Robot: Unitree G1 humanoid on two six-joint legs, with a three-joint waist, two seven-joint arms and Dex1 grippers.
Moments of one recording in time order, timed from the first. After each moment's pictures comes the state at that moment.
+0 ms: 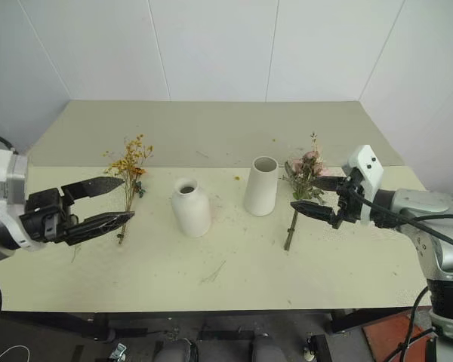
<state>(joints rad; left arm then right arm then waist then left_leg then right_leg) -0.20 0.94 0.48 -0.46 -1.05 0.74 -0.92 -0.50 -0.94 -0.12 -0.16 0.56 0.82 0.95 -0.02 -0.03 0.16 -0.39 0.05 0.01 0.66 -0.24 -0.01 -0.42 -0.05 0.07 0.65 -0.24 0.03</state>
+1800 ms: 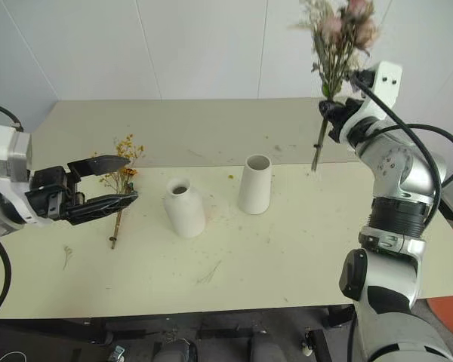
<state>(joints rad) -0.33 0.91 0.42 -0.35 -0.94 0.68 -1.05 -1.02 -0.45 -0.41 0.15 0.44 0.86 0.34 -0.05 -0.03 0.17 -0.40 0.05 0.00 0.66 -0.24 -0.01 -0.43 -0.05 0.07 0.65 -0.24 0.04</state>
